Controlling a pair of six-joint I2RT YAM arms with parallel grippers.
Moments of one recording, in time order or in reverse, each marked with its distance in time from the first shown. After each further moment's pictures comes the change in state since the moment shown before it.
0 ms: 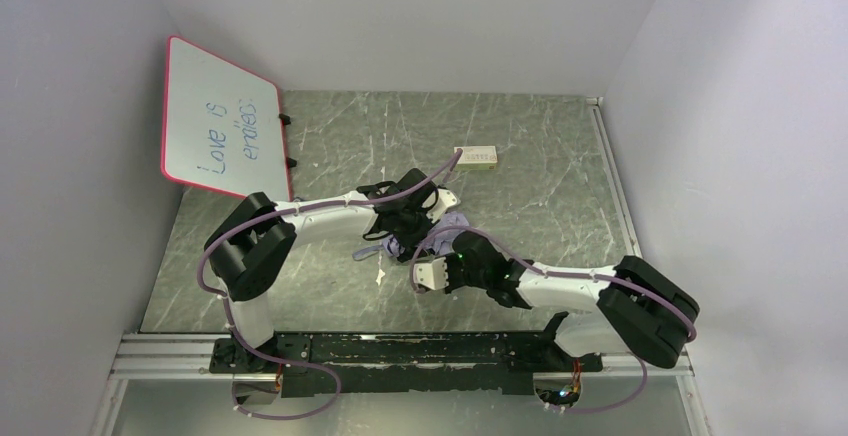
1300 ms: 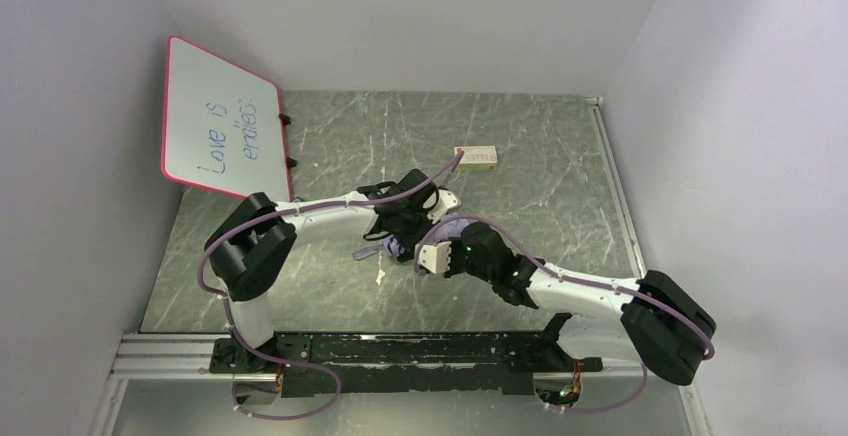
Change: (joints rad) left arm -0.003 0.001 0.000 -0.001 0.000 0.011; right arm -0.019 -0.128 0.031 -0.011 0.097 0.057
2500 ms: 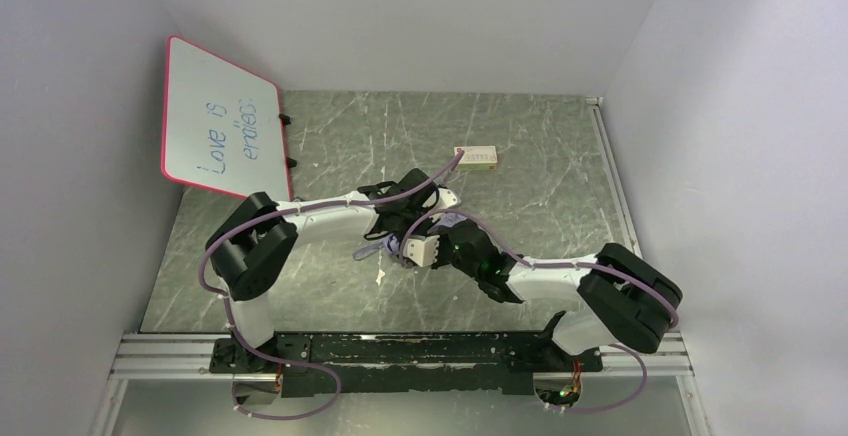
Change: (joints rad) left arm 0.000 0.006 0.002 0.010 -0.026 0.001; right arm 0.014 0.227 0.016 0.310 0.093 -0.043
